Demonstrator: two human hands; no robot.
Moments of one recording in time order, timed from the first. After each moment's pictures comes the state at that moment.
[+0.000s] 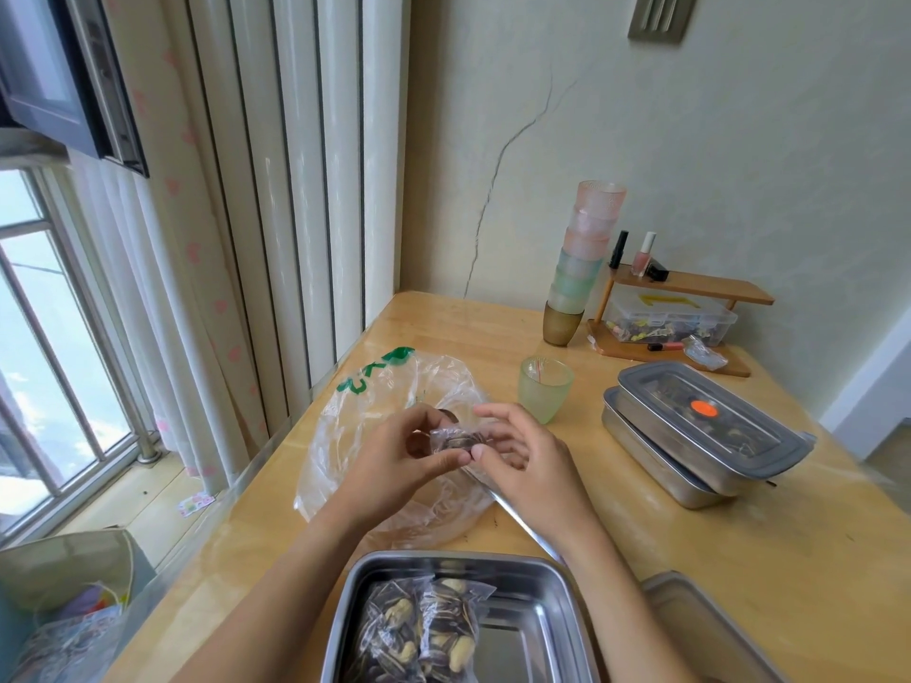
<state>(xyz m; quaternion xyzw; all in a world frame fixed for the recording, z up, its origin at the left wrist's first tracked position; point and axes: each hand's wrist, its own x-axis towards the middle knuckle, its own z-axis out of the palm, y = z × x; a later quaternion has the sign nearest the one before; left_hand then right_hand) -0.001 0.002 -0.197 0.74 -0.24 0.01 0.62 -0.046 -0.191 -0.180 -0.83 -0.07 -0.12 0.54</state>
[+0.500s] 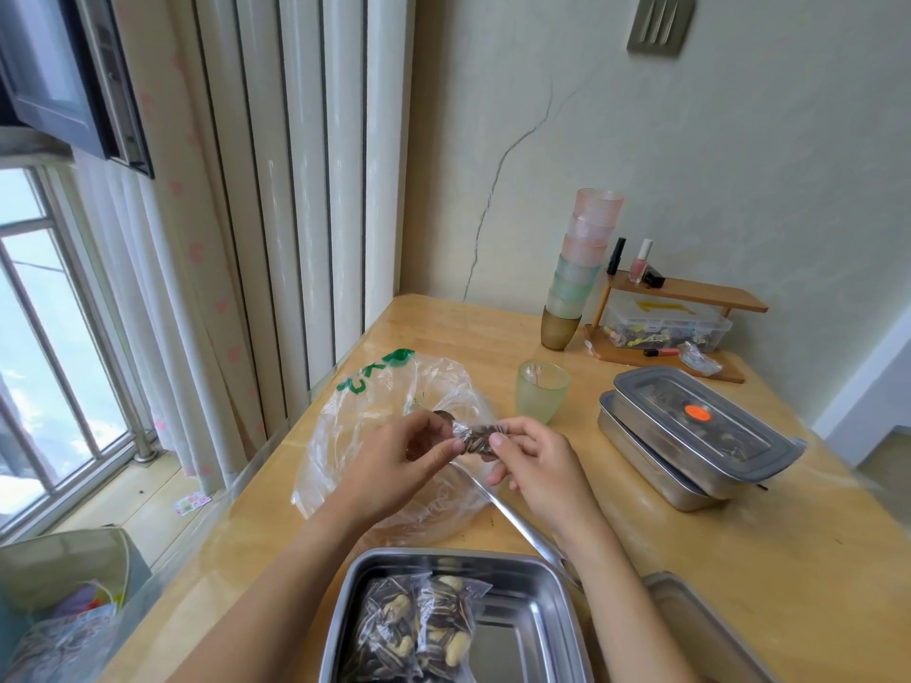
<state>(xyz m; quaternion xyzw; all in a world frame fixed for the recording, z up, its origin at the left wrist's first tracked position) -0.004 0.002 -0.193 0.81 -0.24 0.07 0.53 -0.041 -0.201 -0.183 -0.79 0.01 -0.07 0.60</state>
